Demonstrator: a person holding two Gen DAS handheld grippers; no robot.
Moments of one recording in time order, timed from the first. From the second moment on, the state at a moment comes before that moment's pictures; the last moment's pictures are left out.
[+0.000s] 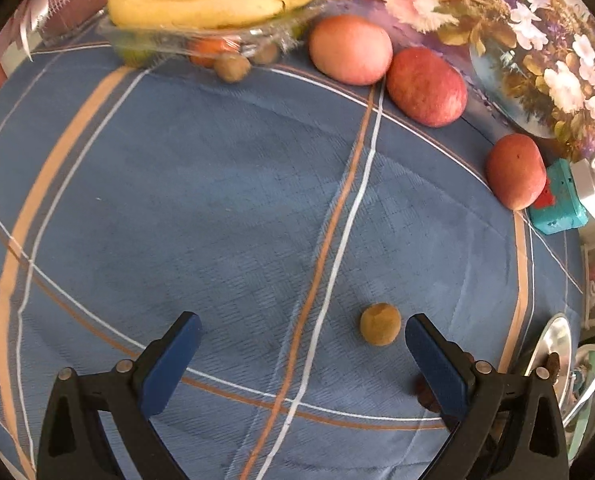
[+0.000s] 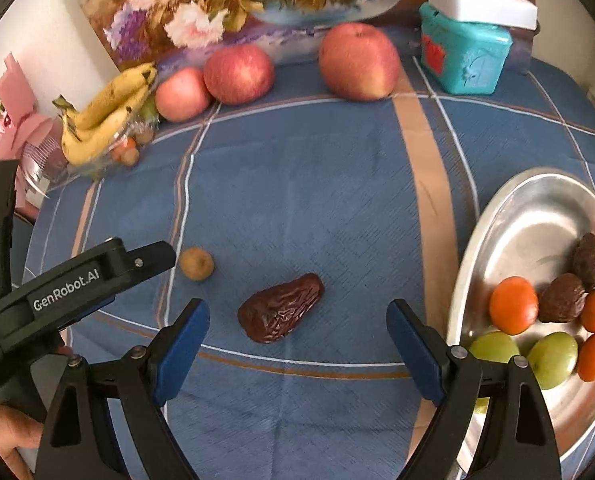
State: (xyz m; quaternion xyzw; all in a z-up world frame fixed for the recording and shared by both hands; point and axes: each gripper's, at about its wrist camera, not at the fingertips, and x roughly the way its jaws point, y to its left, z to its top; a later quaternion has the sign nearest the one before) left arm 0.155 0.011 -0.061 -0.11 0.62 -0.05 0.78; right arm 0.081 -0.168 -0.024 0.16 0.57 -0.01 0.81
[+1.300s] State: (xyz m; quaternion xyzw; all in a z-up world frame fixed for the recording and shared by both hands) left arm 0.164 -0.023 -0.037 -0.10 0.59 -0.13 0.79; right arm 0.080 -0.152 -0.032 0.12 0.56 0.00 0.82
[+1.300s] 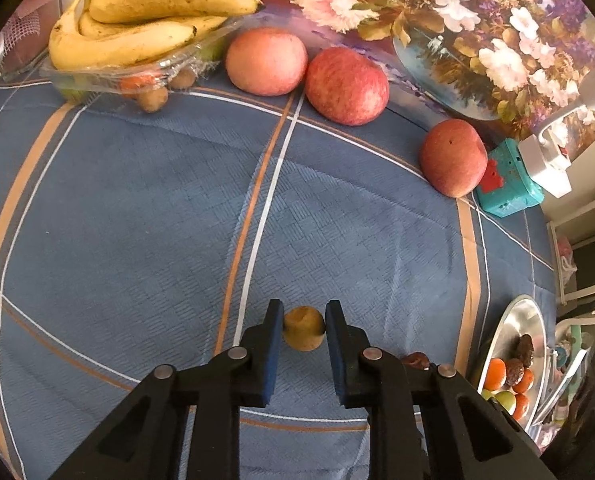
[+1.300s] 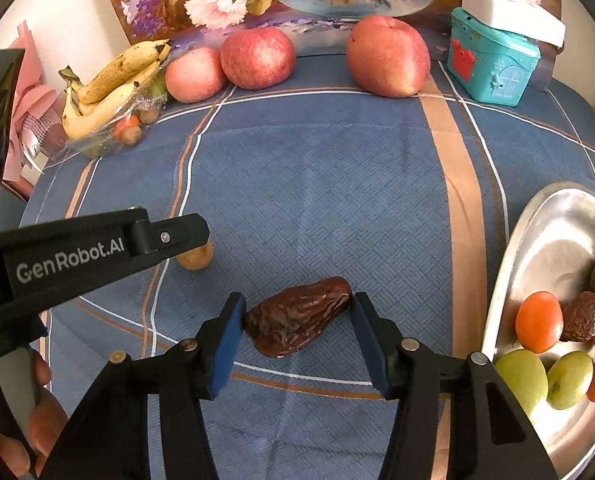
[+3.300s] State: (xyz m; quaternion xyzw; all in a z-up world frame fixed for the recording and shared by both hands) left arm 0.060 -0.187 -0.005 0.00 0.55 -0.28 0.79; right arm -0.035 -0.300 -0.003 0.19 0.57 -0.19 0.78
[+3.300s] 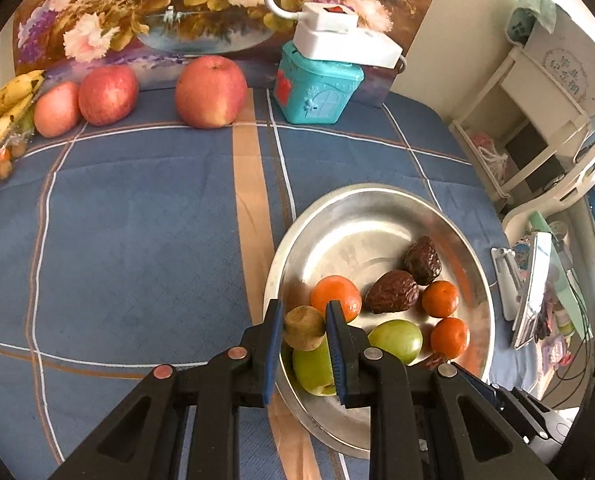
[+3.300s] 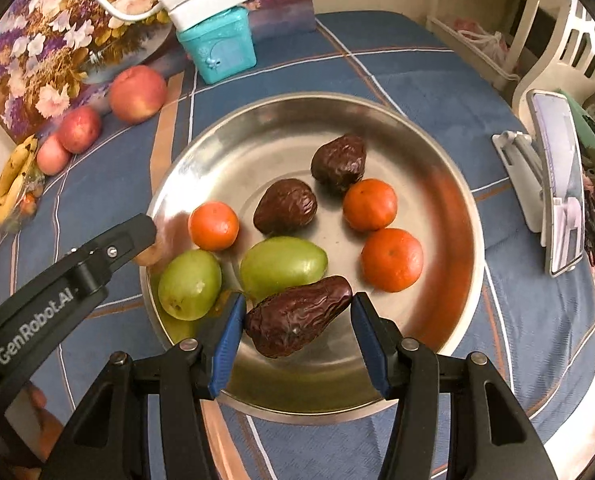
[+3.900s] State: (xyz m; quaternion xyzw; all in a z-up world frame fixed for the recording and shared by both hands) left arm 0.067 -0.136 0.002 -0.01 0.55 -0.20 0.81; right arm -0.036 -0.297 -0.001 0.20 0.56 -0.19 0.78
